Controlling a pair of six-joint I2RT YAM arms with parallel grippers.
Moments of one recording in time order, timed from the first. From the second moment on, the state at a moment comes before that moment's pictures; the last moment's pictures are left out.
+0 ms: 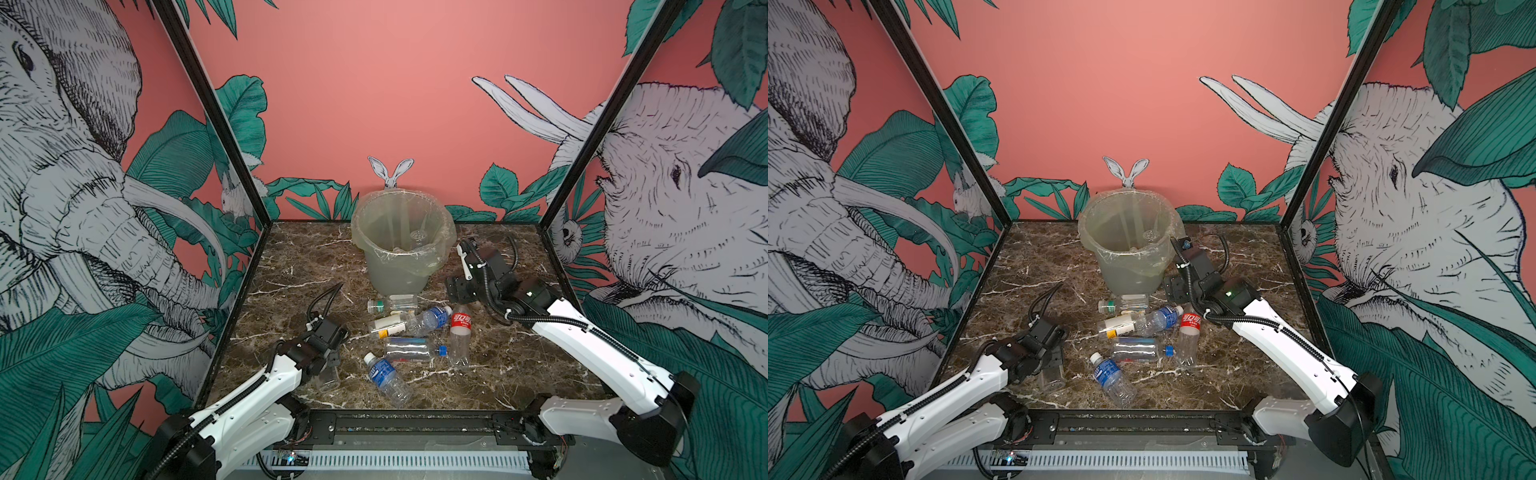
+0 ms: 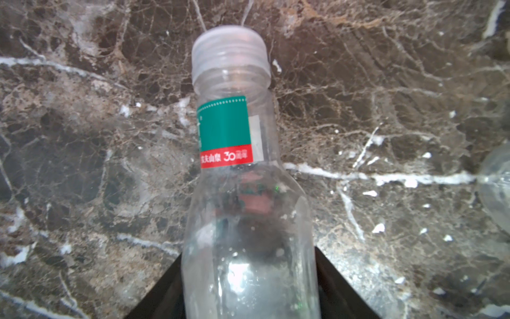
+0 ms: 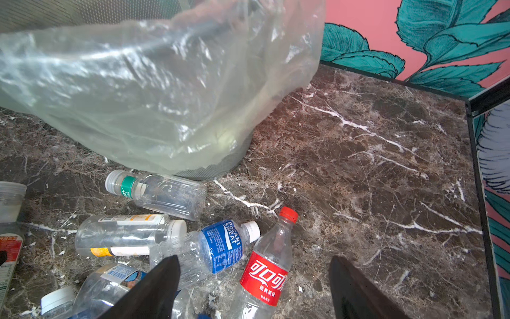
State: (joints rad) left arm -0.61 0.92 0.45 -0.76 -0.35 -0.75; right arm 0.71 1.24 1.22 -0.76 0.32 0.27
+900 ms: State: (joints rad) left arm -0.61 0.74 0.43 -0.62 -0.27 -0.61; right arm 0.71 1.07 0.92 -0.76 0.36 0.36
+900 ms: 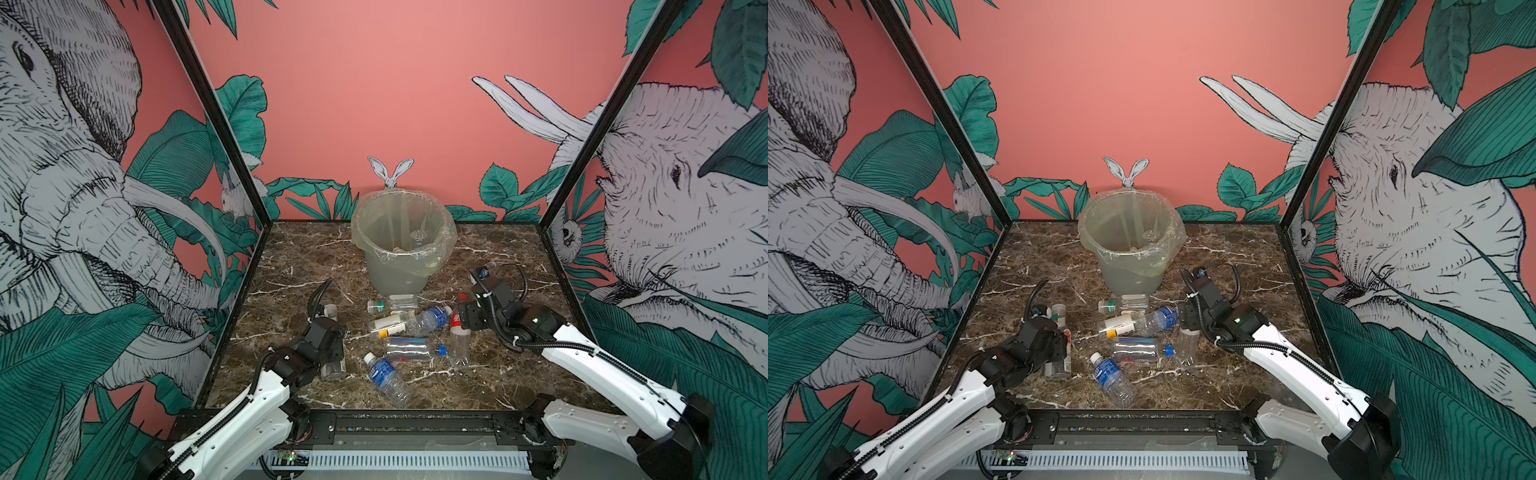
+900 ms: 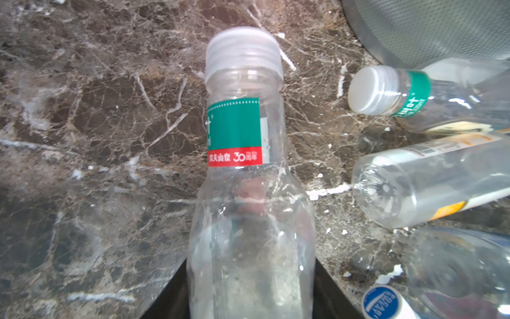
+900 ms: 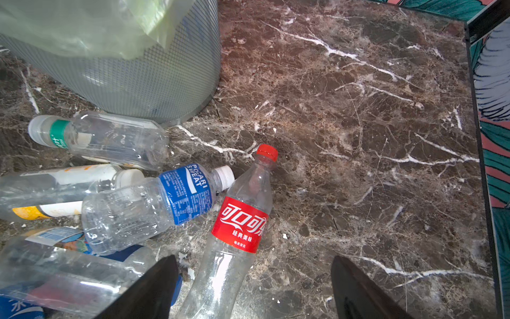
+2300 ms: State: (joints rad) left arm -0.61 0.56 0.60 -0.53 -0.15 -0.41; right arm 0.71 1.00 0.76 -0.68 0.34 0.41
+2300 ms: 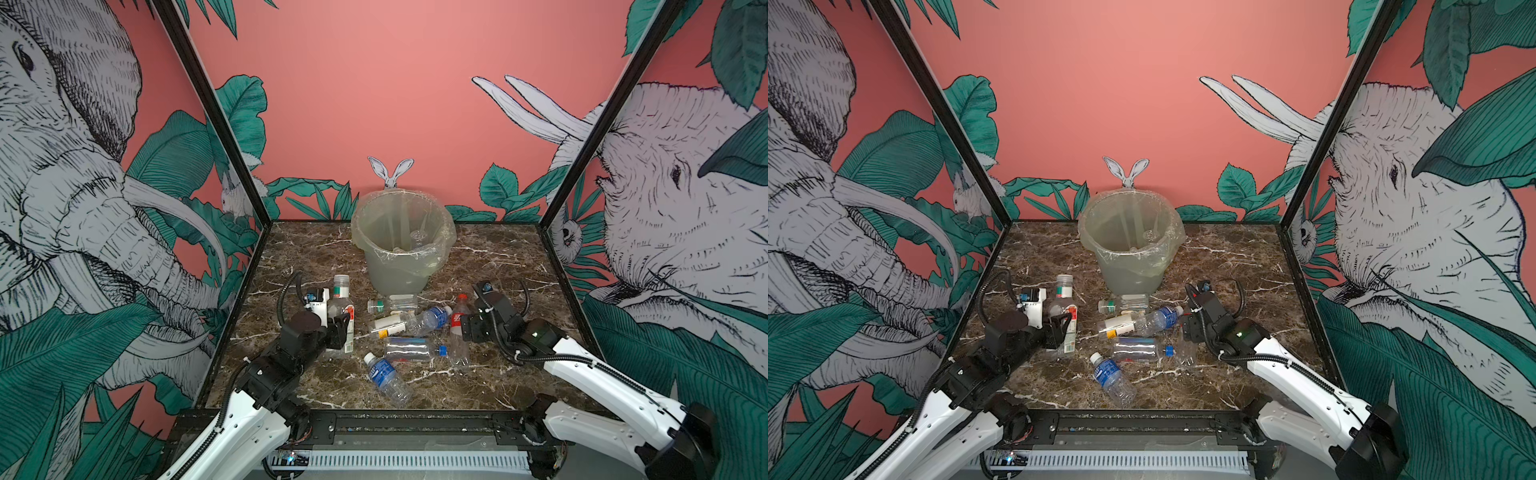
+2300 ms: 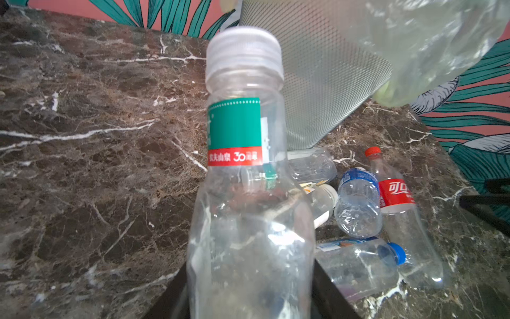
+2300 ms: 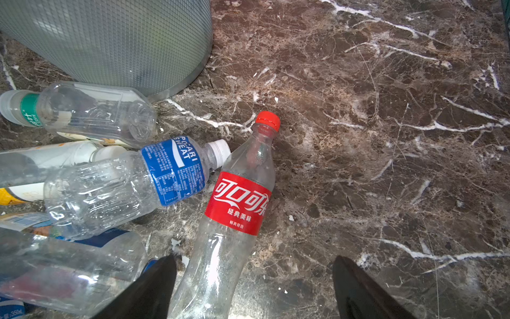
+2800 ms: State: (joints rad) left arm -0.59 1.31 1.41 -0.16 -0.10 -0.30; right arm 0.71 1.04 0.77 -0.65 0.30 0.42
